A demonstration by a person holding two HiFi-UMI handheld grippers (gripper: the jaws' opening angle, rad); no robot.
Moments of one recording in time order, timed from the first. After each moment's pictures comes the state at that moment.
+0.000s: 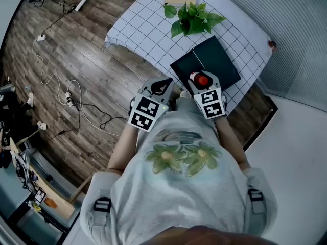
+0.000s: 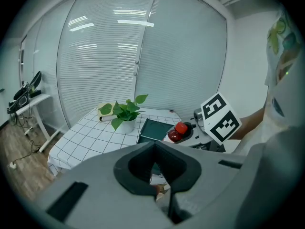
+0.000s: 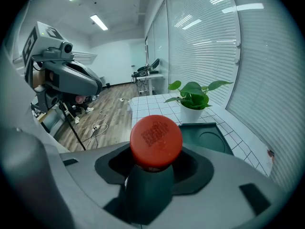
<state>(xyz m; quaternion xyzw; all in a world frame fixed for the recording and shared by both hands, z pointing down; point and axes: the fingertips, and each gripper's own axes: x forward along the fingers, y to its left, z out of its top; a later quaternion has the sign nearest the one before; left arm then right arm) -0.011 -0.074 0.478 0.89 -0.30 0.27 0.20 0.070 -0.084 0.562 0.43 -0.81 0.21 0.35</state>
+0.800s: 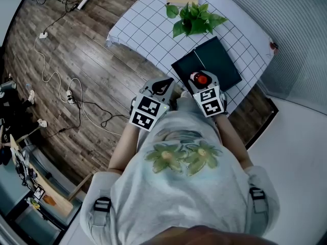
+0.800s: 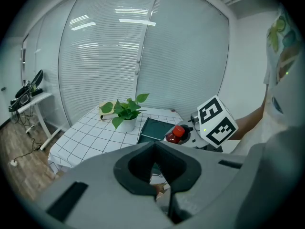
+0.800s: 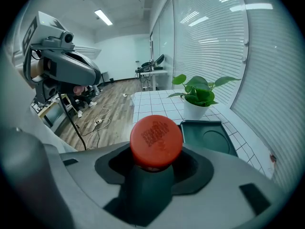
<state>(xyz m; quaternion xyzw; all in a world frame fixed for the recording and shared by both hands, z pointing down) -0.010 -0.074 0.482 0.89 -0.31 0.27 0.20 0.069 -0.084 0.581 0.40 -0.81 0.20 0.38</state>
